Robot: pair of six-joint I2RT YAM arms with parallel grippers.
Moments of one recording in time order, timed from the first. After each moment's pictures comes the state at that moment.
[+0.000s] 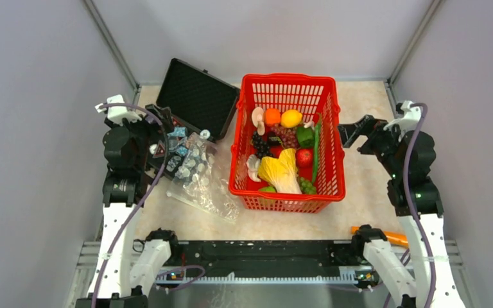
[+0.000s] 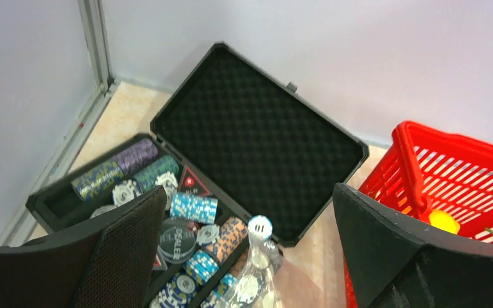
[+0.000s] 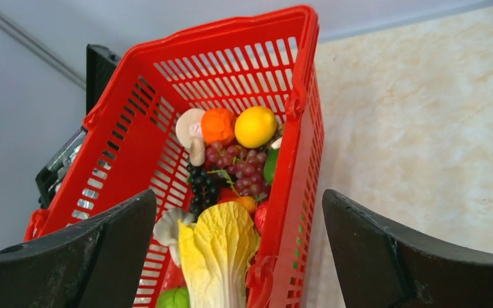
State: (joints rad) left arm 0.01 0.78 0.95 -0.15 -0.04 -0.29; right arm 0.07 0.66 0.96 -0.41 -0.17 0.39
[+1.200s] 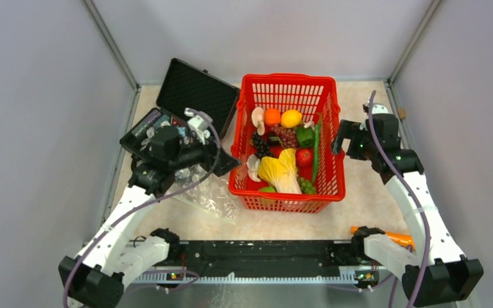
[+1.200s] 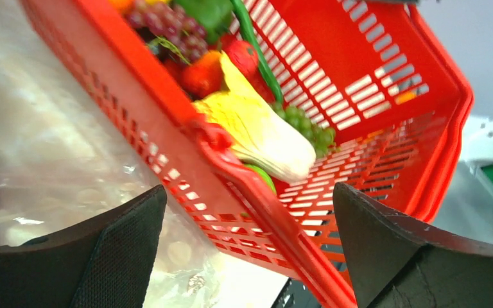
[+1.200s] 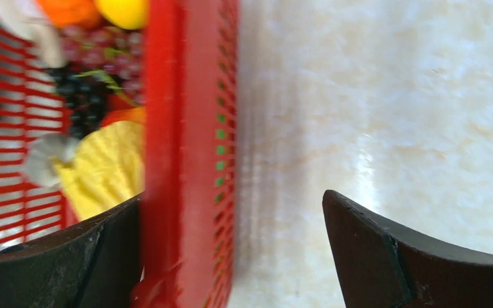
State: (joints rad) left arm -0.31 0.90 0.84 -0.25 0.66 -0.31; right arm 0.15 0.94 1.01 -0.69 -0.05 0.29
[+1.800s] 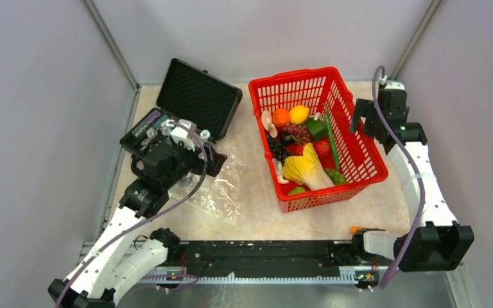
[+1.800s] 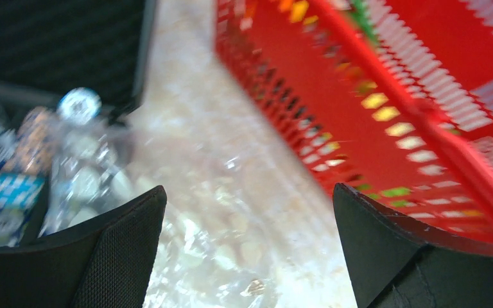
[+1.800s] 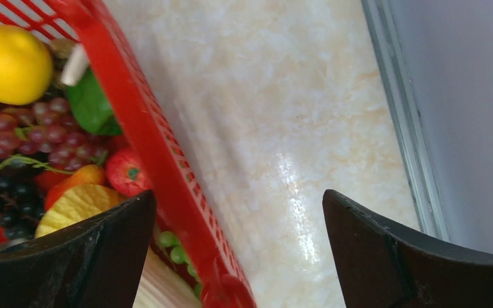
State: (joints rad) left arm -0.46 0.75 0.80 -0.32 0.20 -0.26; right arm 0.03 1.22 1.22 -0.72 0.27 0.16
